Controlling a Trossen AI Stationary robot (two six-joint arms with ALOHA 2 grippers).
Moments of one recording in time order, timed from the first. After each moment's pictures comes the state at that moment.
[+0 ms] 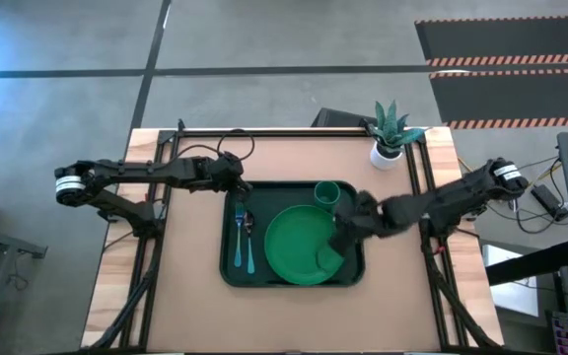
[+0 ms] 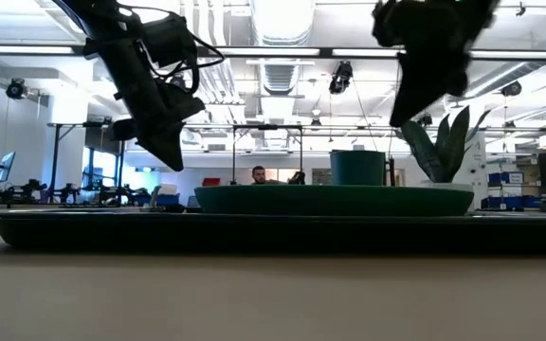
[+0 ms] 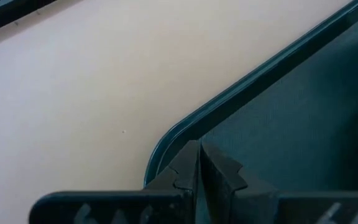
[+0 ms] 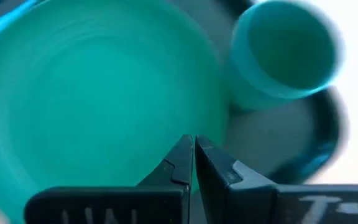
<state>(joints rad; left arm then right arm) 0.31 1.31 0.80 -0.48 -0.29 -0.59 0.27 1.44 1.03 -0.74 0.40 0.76</state>
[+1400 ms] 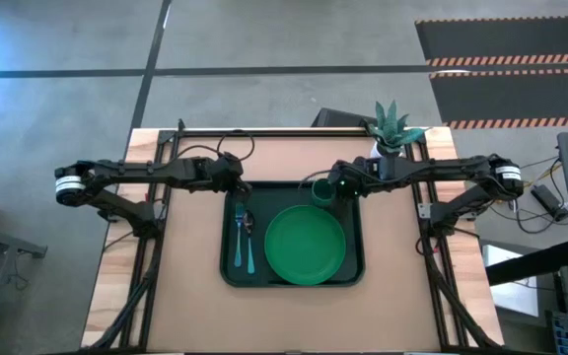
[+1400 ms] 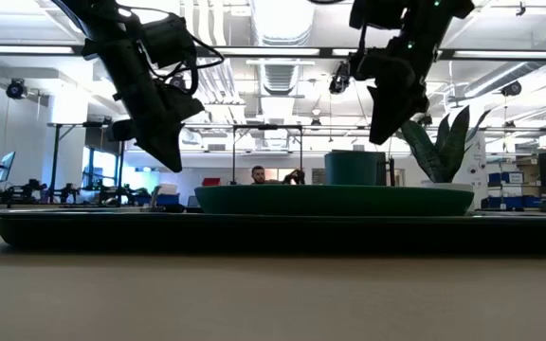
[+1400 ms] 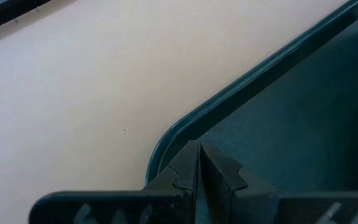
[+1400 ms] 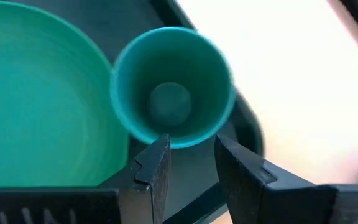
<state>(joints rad) 0.30 1.31 0.79 -0.48 -0.29 -0.59 -0.15 1.44 1.08 -0.78 0.18 0.37</state>
